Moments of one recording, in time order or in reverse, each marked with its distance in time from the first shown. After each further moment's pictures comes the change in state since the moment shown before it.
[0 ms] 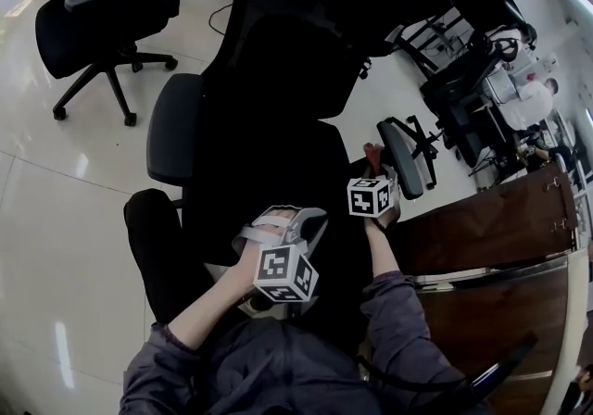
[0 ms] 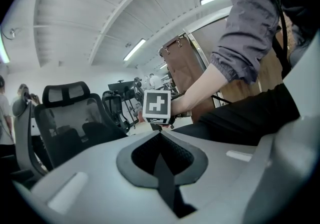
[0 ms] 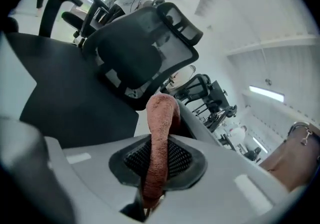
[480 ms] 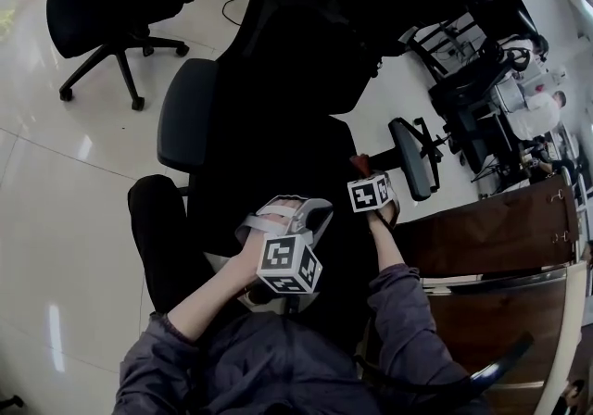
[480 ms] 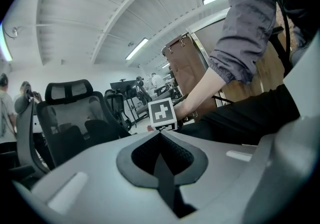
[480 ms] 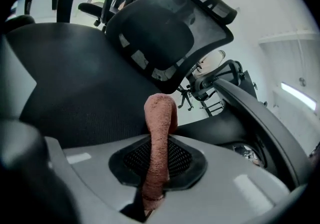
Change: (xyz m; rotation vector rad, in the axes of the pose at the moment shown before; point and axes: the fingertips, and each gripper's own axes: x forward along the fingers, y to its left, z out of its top) left arm -0.001 0.008 -0.007 -0.020 0.007 0.012; right arm 0.024 0.062 -0.037 -0.130 0.159 0.257
